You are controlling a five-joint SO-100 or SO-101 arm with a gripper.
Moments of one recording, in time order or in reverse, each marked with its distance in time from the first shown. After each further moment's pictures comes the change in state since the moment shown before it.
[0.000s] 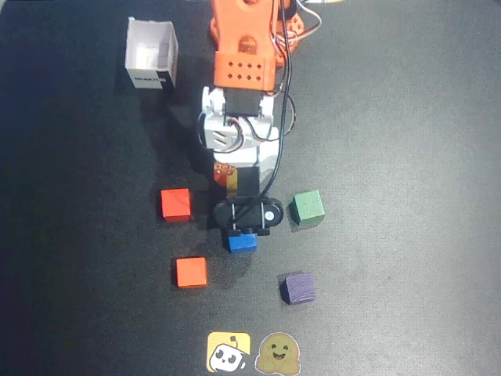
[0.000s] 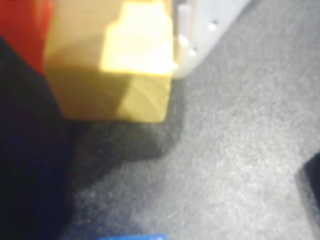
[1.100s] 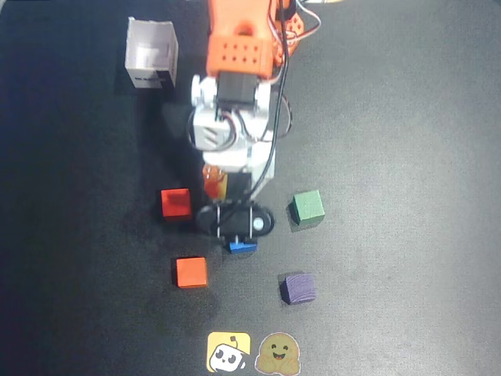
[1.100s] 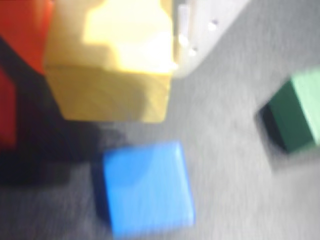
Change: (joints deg) arm 0.8 -2.4 -25.9 16.5 3.2
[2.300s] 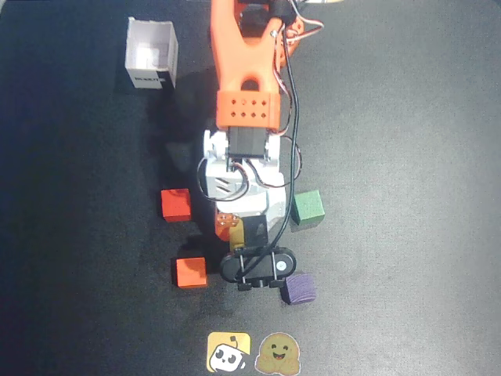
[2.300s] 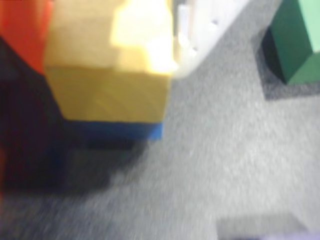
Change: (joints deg) arm -3.5 -15.6 -8.5 -7.8 -4.4
